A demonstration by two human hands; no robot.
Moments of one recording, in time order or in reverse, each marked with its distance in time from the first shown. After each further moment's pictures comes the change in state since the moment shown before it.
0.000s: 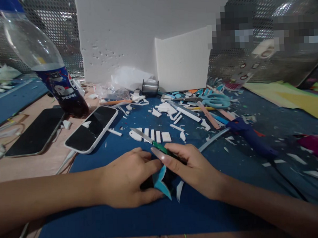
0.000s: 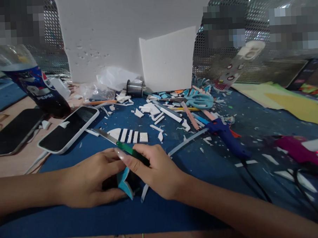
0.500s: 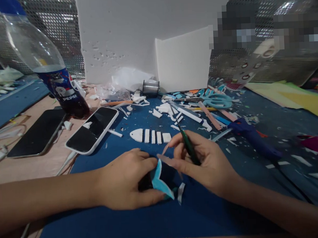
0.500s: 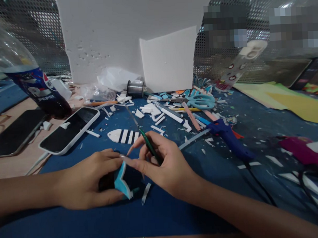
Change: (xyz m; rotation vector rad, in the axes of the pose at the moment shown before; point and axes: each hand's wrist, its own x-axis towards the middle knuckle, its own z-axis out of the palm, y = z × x) left_hand -0.001 0.004 -0.006 -0.078 0.012 -0.065; right_hand -0.005 -0.003 -0.008 0.198 0.195 0.009
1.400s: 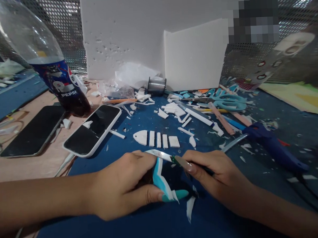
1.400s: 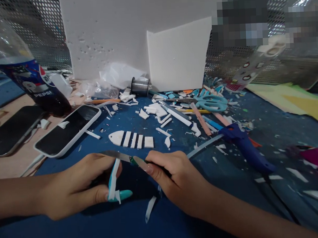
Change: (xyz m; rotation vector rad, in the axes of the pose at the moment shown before) left_hand -0.006 -0.011 -0.009 -0.401 0.049 0.003; right_hand 0.004 0.017 -0.016 -0.565 -0.192 -0.242
